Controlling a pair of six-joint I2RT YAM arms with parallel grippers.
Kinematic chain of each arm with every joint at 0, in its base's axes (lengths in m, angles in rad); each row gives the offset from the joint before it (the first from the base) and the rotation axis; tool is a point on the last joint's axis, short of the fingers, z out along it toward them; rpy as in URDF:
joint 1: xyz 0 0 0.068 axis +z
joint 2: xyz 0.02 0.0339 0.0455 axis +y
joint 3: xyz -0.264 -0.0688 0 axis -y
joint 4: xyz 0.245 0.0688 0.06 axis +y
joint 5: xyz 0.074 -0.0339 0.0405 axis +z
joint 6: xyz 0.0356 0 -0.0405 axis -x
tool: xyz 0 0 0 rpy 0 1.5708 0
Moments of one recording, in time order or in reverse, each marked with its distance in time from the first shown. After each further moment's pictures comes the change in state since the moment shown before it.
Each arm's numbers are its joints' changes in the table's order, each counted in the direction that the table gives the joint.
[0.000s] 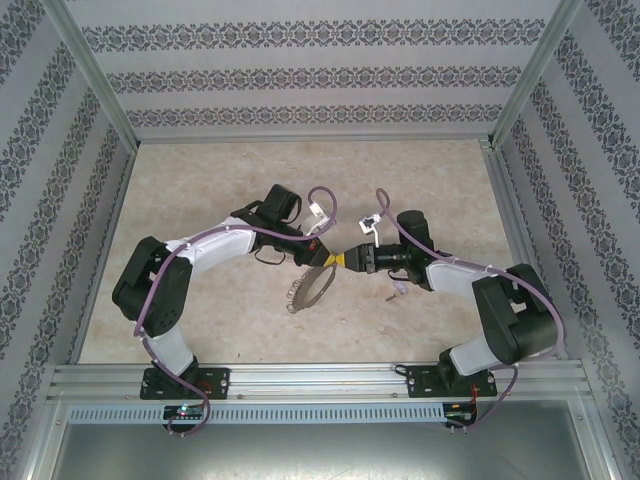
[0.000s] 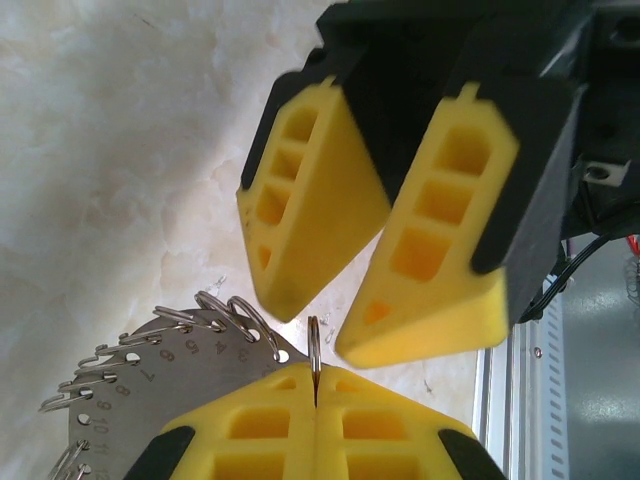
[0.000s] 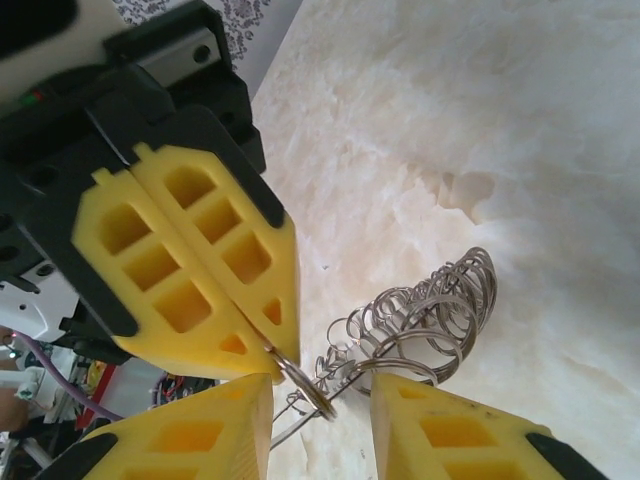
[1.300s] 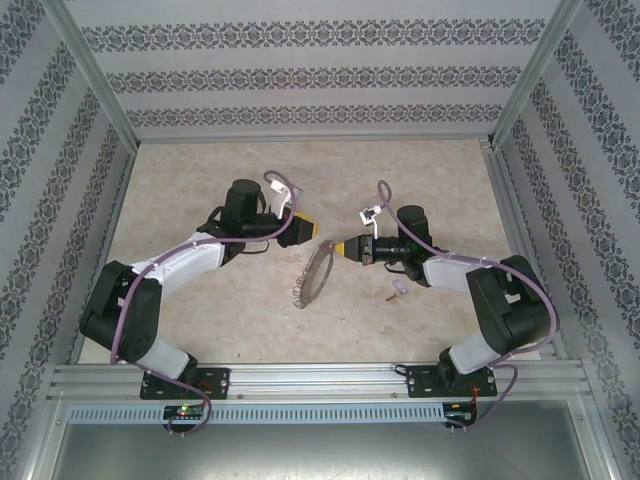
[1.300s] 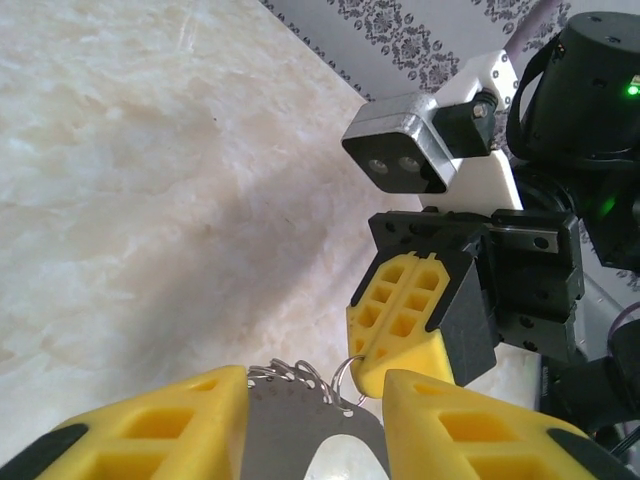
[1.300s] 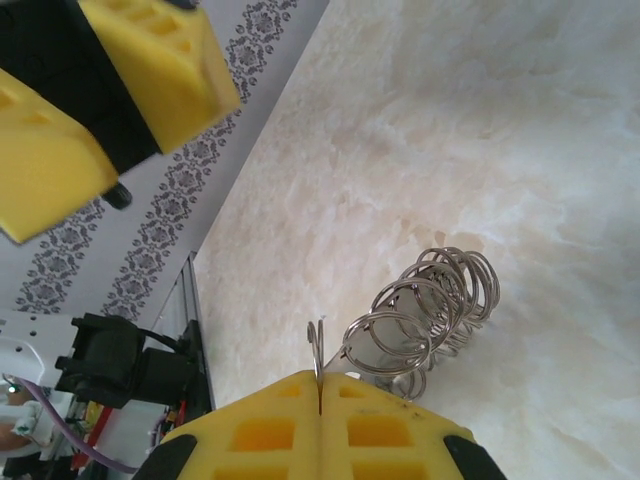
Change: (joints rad) left arm 0.127 -0.206 -0.244 -0.506 0.107 0.338; right arm -0.014 0.054 0.027 -0.152 -0.023 -0.102
